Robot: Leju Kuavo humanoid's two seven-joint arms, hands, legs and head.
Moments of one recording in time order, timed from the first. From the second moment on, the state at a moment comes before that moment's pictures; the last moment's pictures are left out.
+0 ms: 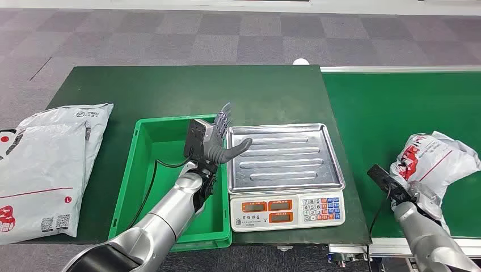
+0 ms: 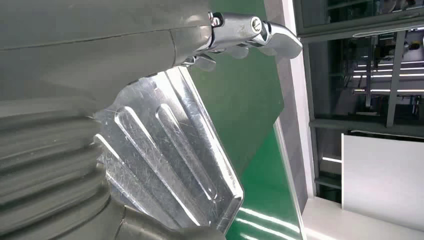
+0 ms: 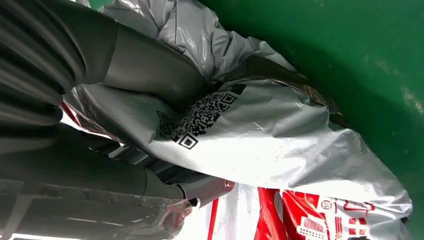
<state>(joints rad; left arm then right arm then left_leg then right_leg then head) -0.72 -0.34 -0.30 -0.46 0.12 -0.01 -0.61 -0.59 -0.25 -0.18 -0.36 1.18 -0.21 0.24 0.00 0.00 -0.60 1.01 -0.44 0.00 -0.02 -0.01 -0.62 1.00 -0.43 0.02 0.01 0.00</state>
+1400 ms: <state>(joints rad) -0.74 -0.31 -0.20 -0.50 0.01 -0.04 -0.55 -0.36 -0.23 0.06 -1.22 0.96 -0.30 0.03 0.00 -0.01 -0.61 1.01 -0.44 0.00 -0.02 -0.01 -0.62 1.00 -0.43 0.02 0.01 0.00</state>
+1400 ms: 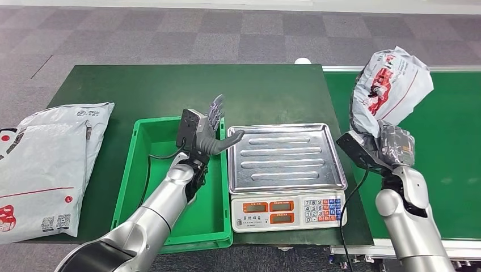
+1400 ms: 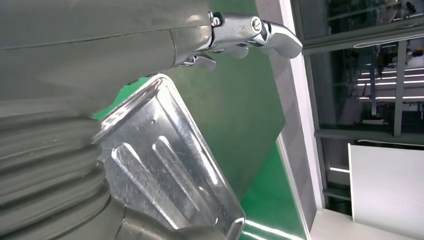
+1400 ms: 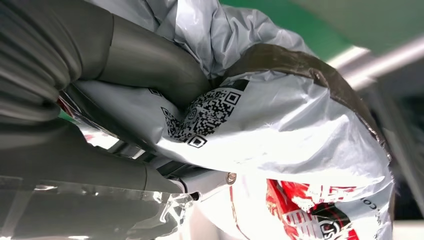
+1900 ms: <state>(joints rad) -0.75 -0.28 -0.20 -0.53 0.04 0.00 -0.52 -0.45 -0.31 0.07 -1.02 0.88 -0.24 -0.12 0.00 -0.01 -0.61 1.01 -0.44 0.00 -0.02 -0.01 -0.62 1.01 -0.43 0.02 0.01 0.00</state>
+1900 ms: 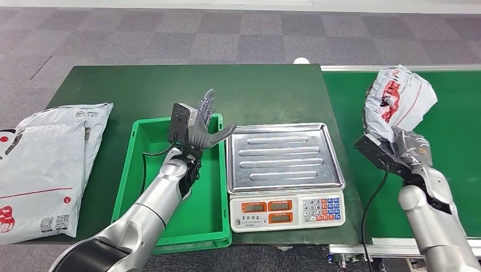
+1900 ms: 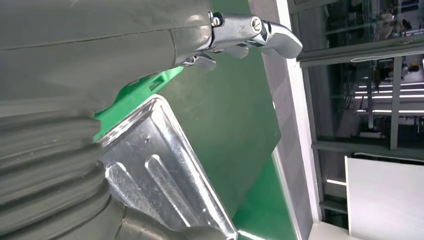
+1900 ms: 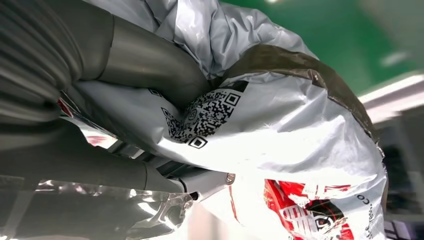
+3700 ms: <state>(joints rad) -0.80 -0.26 -0.20 -0.45 0.04 0.05 -0.50 -0.44 0.04 0.67 -1.30 0.75 -0.20 -0.10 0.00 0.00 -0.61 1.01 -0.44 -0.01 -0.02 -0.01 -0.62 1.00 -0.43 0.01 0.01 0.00</state>
